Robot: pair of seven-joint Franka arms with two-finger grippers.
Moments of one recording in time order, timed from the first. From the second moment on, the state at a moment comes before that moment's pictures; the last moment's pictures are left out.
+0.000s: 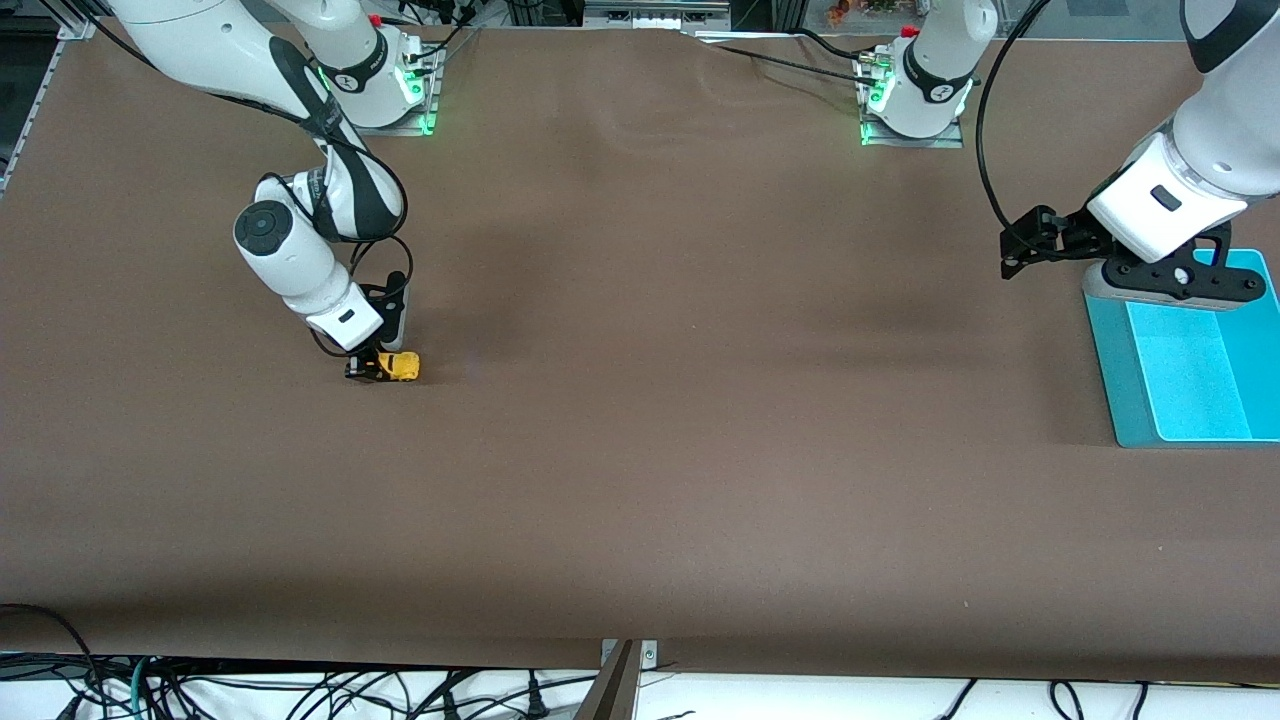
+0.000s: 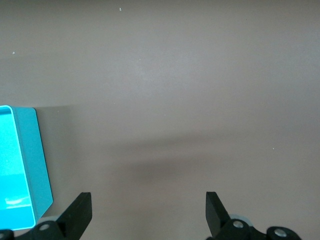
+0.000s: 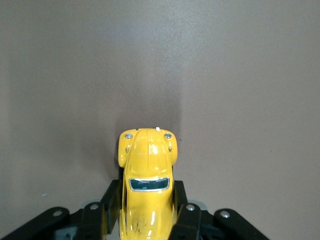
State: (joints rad) left arm 0.06 0.07 -0.22 -1.55 0.00 1.61 -0.06; right arm 0.12 0.38 0.05 -2.34 -0.06 2.90 -1.43
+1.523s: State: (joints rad) left arm 0.06 0.07 -0.22 -1.55 0.00 1.59 -0.06; right arm 0.02 0.37 0.04 -2.35 -0.06 2.90 -1.48
